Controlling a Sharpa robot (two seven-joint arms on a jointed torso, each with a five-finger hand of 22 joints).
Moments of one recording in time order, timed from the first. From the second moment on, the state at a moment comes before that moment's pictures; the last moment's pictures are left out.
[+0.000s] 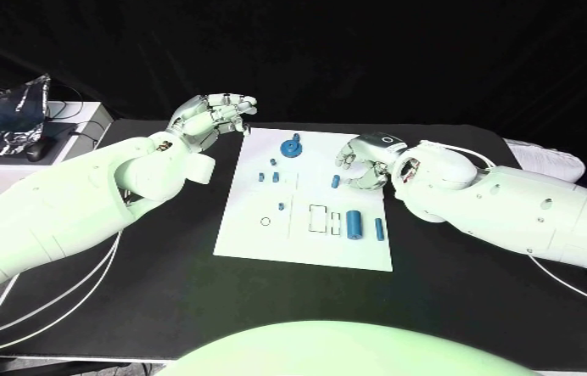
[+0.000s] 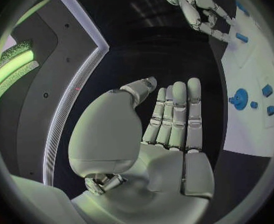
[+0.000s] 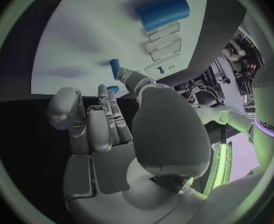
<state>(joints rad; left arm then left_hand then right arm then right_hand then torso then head) 0.91 -0.90 0.32 1.44 -0.16 -0.07 0.32 1.33 -0.19 0.53 0.04 0.18 0.89 0.18 0.32 0.30 0.88 0.12 0.59 0.16 0.95 0.06 1.18 0.35 0.18 0.88 0.16 0.85 0.78 1.17 -0.66 -0.11 1.38 -1.62 -0.27 -0.11 1.35 -0.26 0.45 0.06 0.23 0.93 0.17 0.11 0.35 1.05 0.11 0.12 0.06 1.47 0.02 1.37 1.05 0.11 1.45 0.11 0.95 1.29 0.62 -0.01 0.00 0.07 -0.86</state>
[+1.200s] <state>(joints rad) 0.91 -0.91 0.32 1.44 -0.16 -0.07 0.31 1.33 -0.19 0.53 0.05 0.18 0.89 0.18 0.32 0.30 0.88 0.12 0.59 0.15 0.95 0.06 1.18 0.35 0.18 0.88 0.16 0.85 0.77 1.14 -0.57 -0.13 1.29 -1.67 -0.25 -0.12 1.38 -0.21 0.60 0.07 0.13 1.06 0.14 0.17 0.38 1.20 0.08 0.12 0.07 1.47 0.00 1.38 1.07 0.11 1.46 0.09 1.02 1.31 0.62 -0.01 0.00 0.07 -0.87</state>
